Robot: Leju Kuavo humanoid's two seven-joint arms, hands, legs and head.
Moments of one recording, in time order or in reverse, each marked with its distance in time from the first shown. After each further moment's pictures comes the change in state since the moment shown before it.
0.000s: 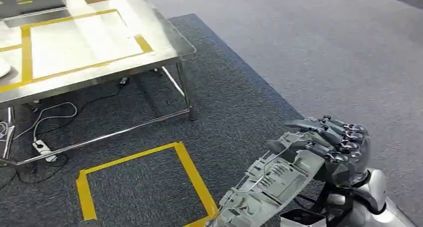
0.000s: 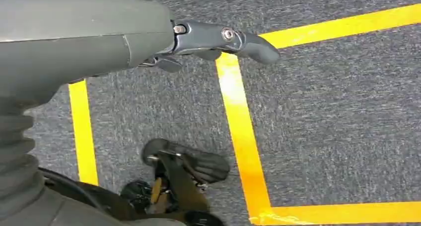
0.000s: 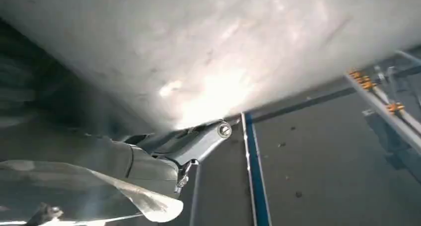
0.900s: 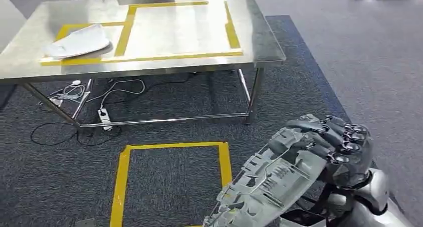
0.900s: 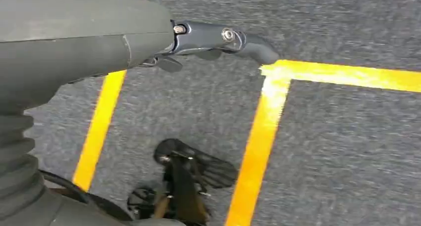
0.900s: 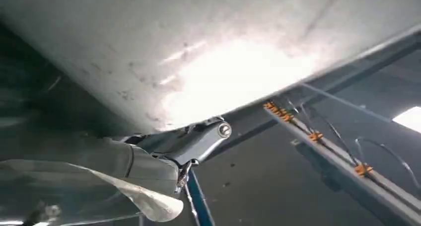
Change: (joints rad) left arm 0.007 0.013 0.026 0.000 0.002 -0.001 0.021; right arm -0.006 0.022 -0.010 -0.001 0.023 0.004 -0.011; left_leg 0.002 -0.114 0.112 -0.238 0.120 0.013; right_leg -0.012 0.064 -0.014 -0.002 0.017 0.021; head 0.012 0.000
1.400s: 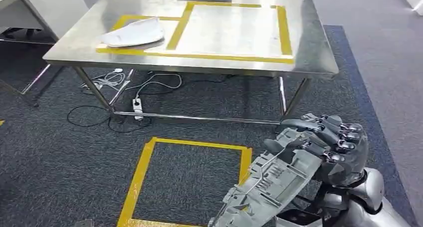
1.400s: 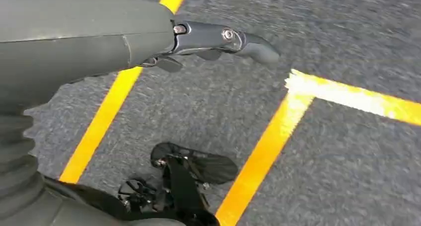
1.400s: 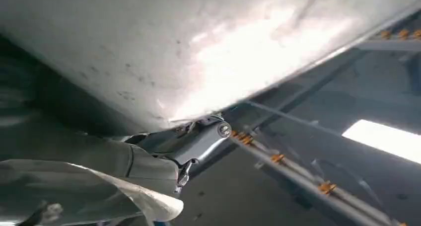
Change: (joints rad) left arm -0.003 0.003 0.001 0.000 -0.002 -0.009 0.002; right arm 0.000 0.002 0.008 0.001 0.003 -0.003 0.010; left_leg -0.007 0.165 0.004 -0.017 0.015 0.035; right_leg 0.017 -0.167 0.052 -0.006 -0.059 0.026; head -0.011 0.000
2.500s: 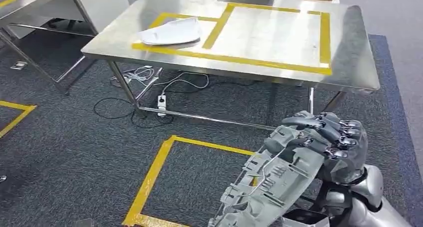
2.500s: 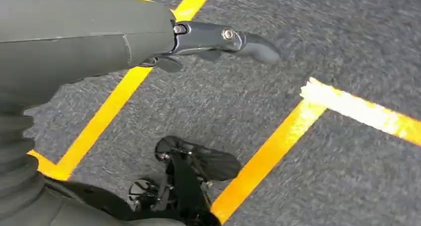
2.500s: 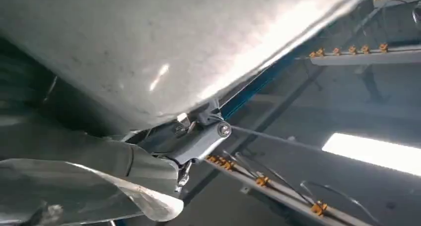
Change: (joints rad) left arm -0.002 0.007 0.001 0.000 -0.014 -0.019 0.032; right arm -0.011 0.006 0.002 0.004 -0.077 0.038 -0.032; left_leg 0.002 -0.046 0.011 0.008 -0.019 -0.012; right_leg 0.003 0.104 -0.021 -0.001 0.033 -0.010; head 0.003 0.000
